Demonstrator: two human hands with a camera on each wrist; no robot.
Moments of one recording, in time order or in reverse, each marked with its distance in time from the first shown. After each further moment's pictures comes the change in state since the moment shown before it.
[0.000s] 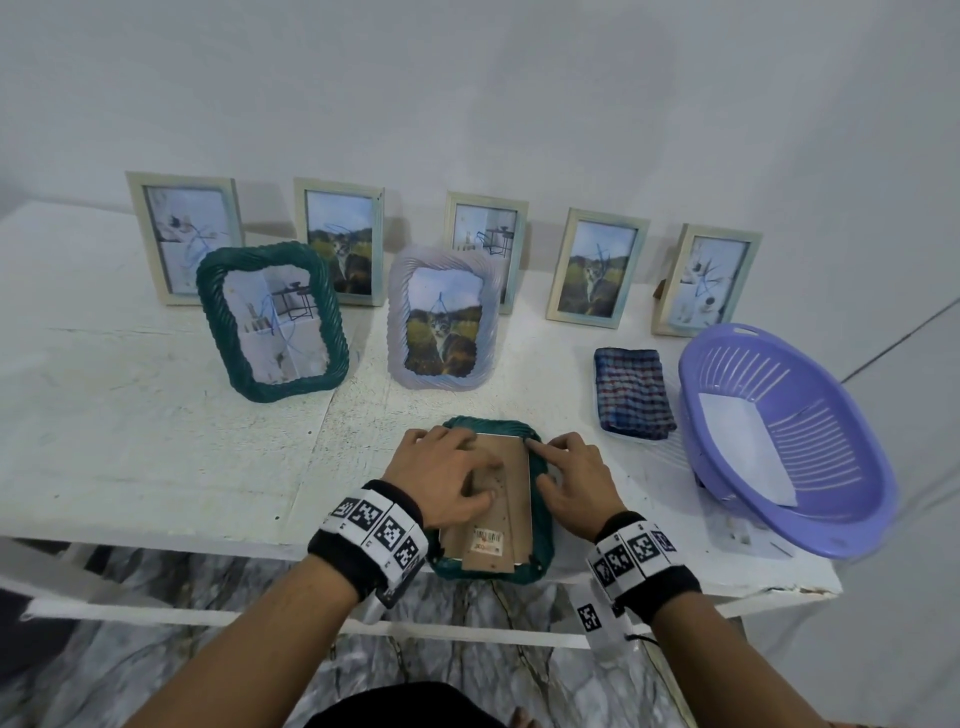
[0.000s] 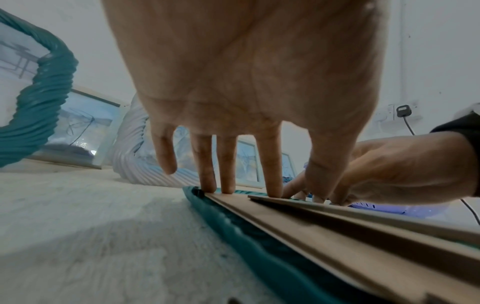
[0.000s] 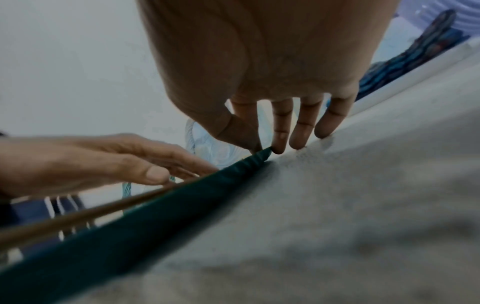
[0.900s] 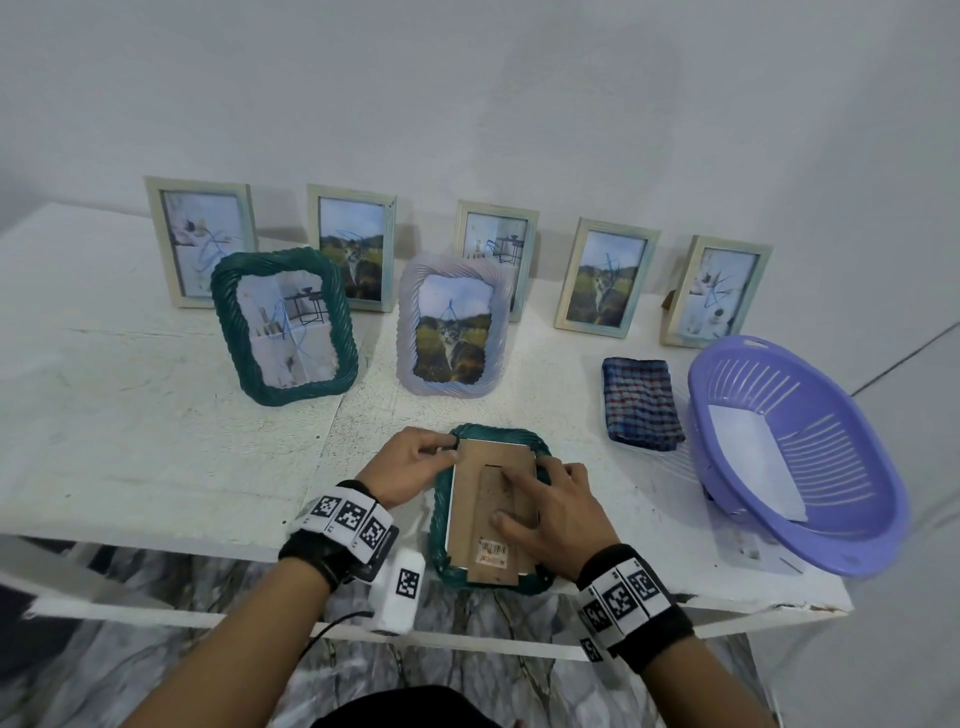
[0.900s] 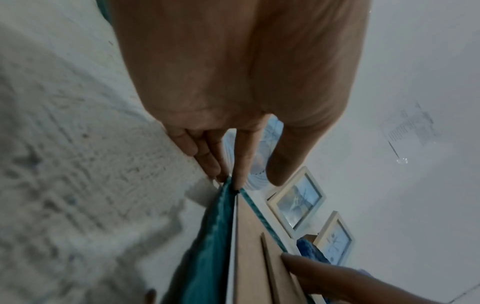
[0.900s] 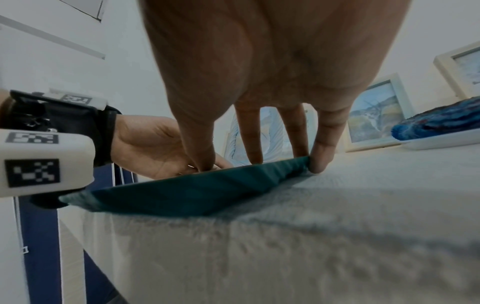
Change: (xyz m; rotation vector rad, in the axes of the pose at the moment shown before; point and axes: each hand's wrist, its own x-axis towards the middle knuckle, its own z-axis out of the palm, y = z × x) left_hand -0.002 -0.036 -0.002 -0.943 0.079 -0.310; right_hand -0.025 -0.034 0.006 -0.161 -0.073 -0.086
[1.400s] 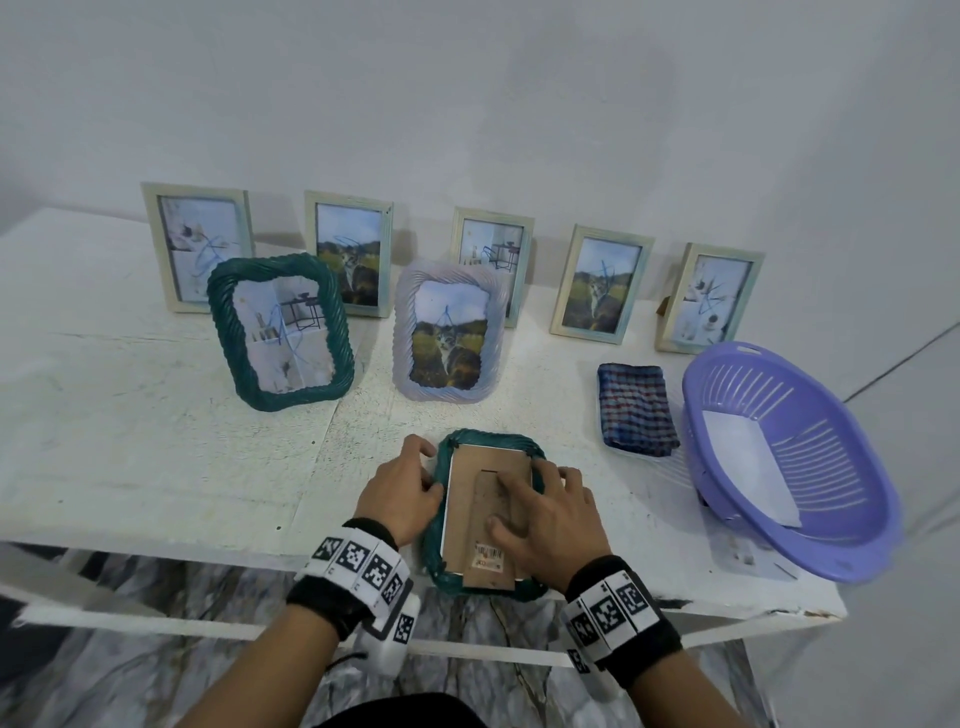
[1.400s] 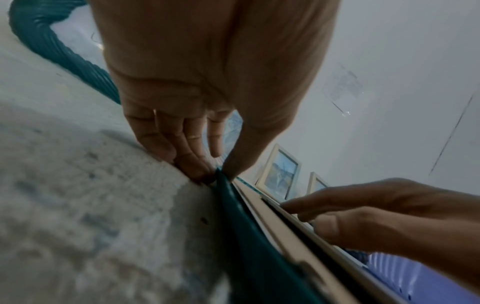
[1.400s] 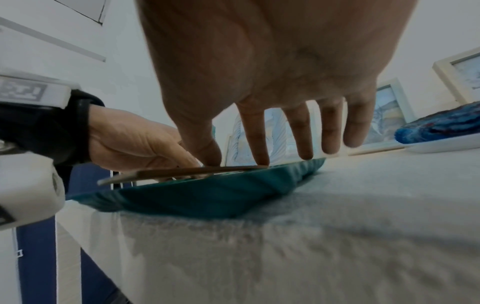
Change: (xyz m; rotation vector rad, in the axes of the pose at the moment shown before) left_hand -0.016 -0.011 0.019 0.315 0.165 -0.045; right_hand -0.003 -0.004 0.006 -0.162 0.076 0.012
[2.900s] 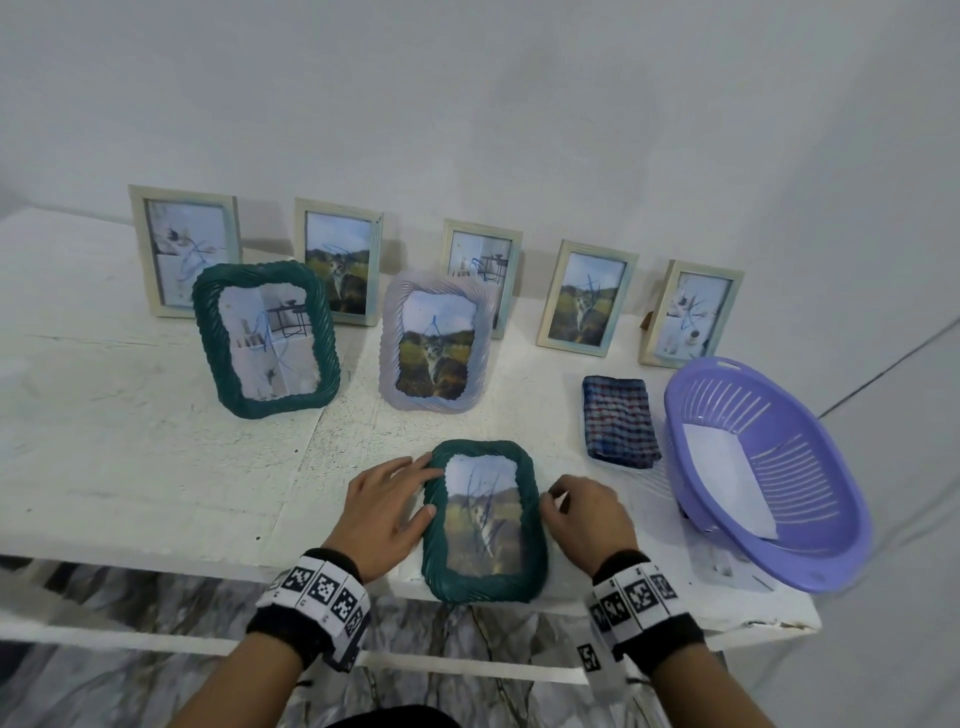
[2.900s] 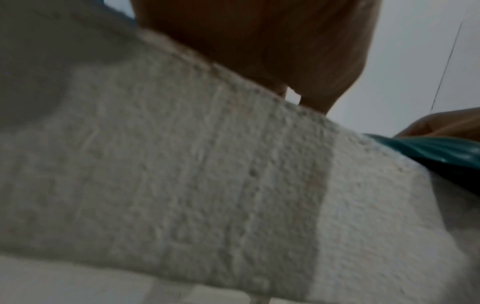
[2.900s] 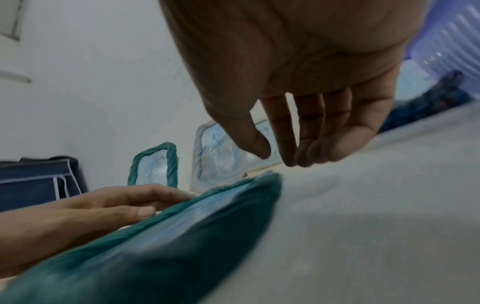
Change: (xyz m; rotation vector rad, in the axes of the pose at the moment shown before) left_hand 0.001 -0.046 0.023 0.130 0.047 0.406; right_hand 0.009 0.044 -0.015 0.266 0.072 0.302
